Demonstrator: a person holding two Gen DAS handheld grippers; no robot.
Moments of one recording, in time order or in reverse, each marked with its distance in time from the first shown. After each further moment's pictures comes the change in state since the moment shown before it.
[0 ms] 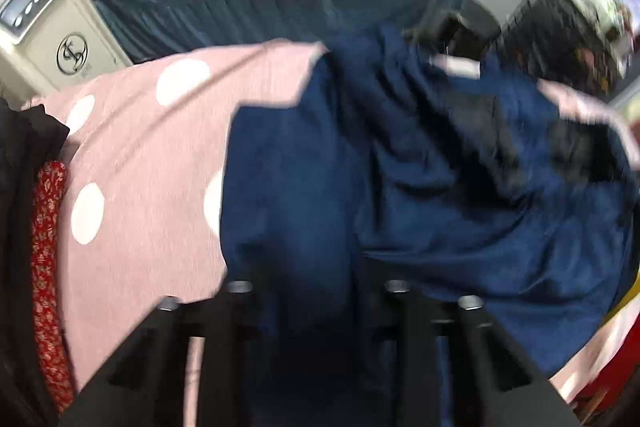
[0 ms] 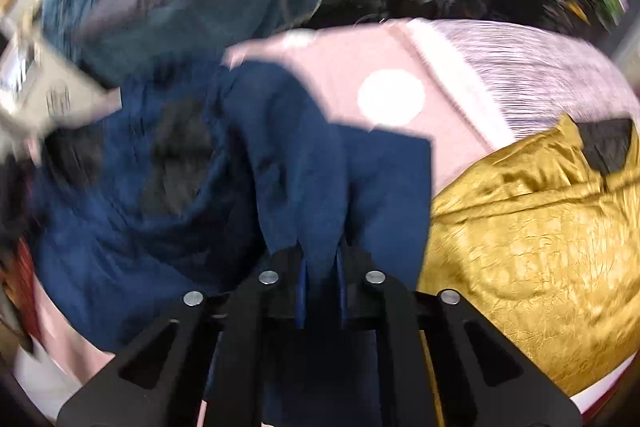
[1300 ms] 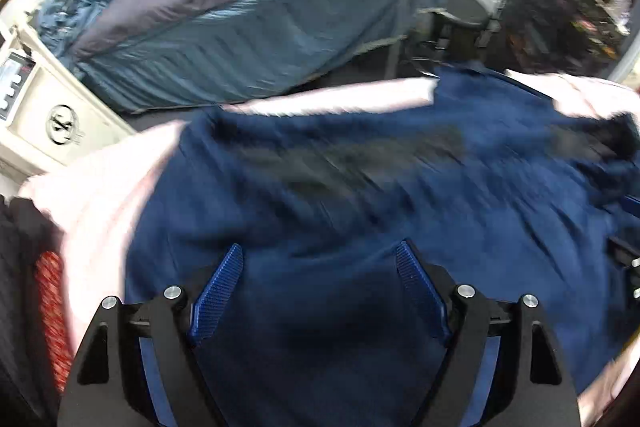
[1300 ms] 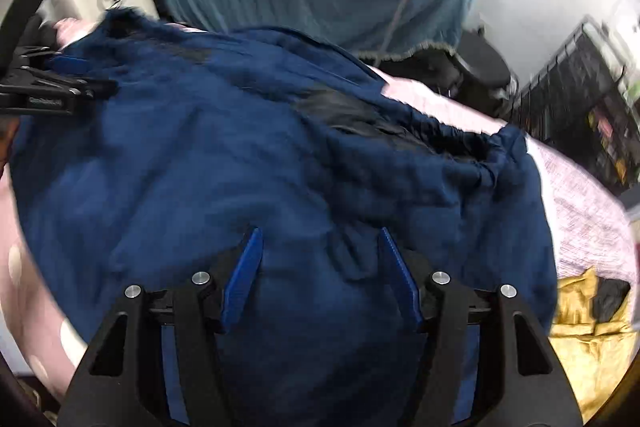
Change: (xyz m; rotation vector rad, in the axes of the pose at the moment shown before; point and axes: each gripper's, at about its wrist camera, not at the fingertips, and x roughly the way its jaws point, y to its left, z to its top) left arm 0.042 -0.106 0.064 0.210 -0.035 0.157; right arm 0.071 0.114 -0.004 -0.486 0.001 -0.078
